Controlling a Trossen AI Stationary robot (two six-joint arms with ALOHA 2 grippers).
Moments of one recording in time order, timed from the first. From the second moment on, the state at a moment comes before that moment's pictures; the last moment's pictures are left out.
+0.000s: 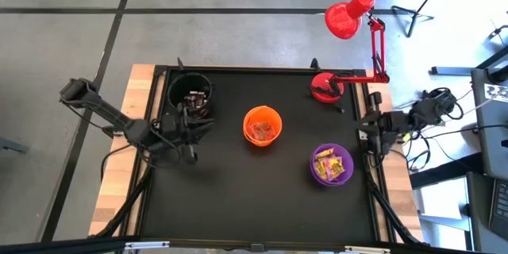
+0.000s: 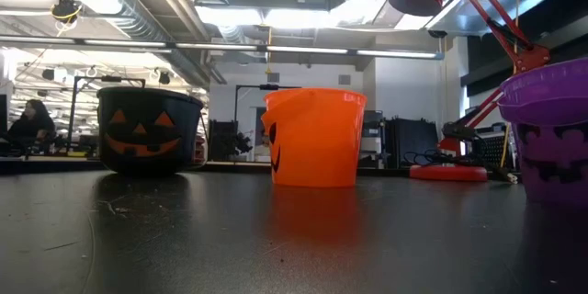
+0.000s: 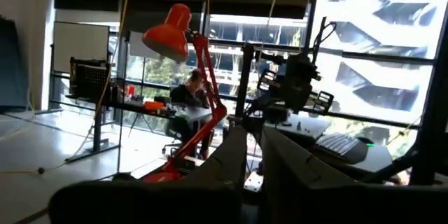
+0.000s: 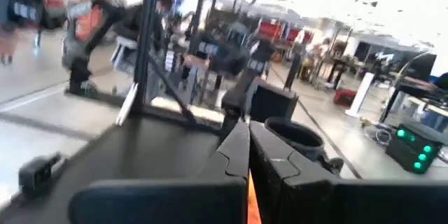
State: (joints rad) left arm -0.48 0.96 0.44 0.90 -0.82 0.13; right arm 0.59 0.25 0.65 -0.34 0.46 -0.27
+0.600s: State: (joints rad) left arm -0.61 0.78 0.27 1.11 -0.94 0.33; right arm 0.59 0.00 0.55 -0.32 0.26 -0.26
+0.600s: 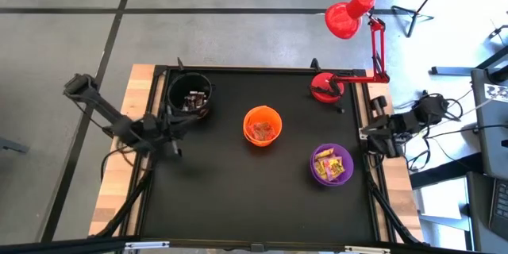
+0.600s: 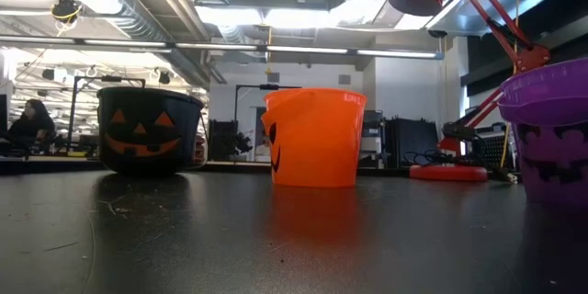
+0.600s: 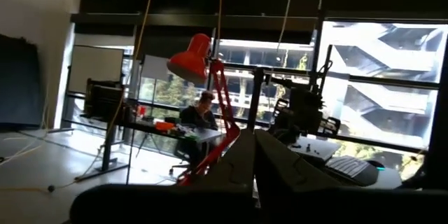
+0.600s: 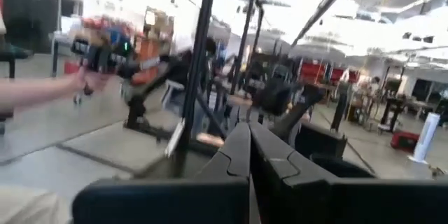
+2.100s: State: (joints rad) left arm -0.16 0.31 0.34 0.32 -0.32 -0.02; right arm 0.59 0.00 0.39 -0.12 0.30 -0.31
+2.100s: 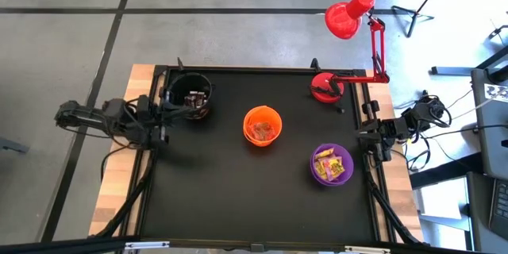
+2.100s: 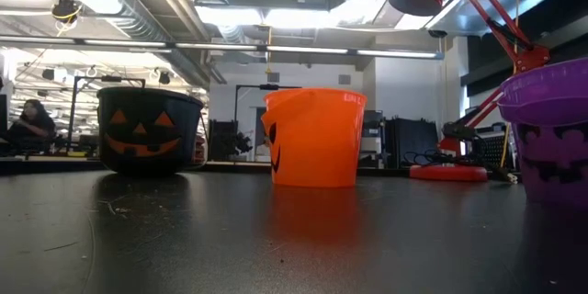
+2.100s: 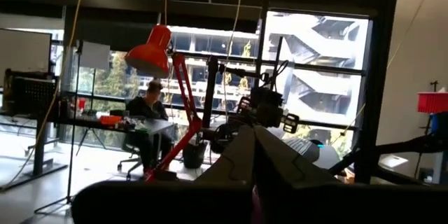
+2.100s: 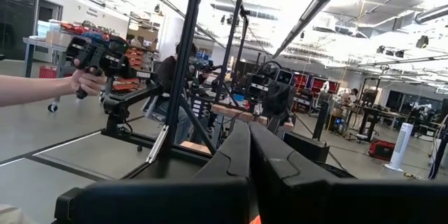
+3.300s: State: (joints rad) left arm -0.23 0.05 0.01 0.47 -0.40 0.01; right arm 0.59 0.00 0.32 0.01 0.20 -0.31
